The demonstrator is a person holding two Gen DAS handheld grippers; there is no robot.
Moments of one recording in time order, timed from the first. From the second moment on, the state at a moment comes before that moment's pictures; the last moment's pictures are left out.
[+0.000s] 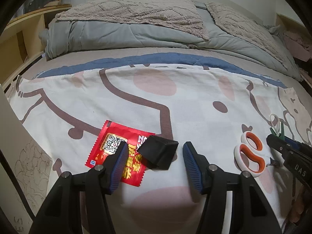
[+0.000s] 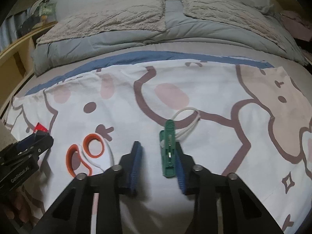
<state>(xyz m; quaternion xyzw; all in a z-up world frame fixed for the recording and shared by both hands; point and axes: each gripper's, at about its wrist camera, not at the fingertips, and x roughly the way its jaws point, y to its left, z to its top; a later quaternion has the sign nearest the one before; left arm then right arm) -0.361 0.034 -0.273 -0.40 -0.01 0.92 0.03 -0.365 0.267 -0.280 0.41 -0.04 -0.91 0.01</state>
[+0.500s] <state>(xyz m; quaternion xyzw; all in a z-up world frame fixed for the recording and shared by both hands) -0.355 0.041 -0.267 -0.40 0.01 0.92 0.05 -0.358 0.261 -0.279 0.41 -0.04 -0.91 0.01</state>
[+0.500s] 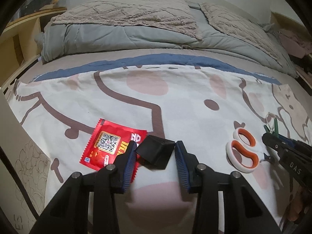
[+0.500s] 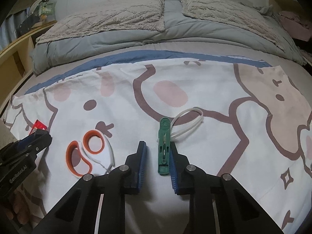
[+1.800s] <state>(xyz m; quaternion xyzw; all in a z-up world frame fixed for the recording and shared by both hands) -0.254 0.064 -0.264 -0.43 0.01 0.89 0.14 -0.283 0.267 -0.266 0.47 -0.03 -0.88 0.06</state>
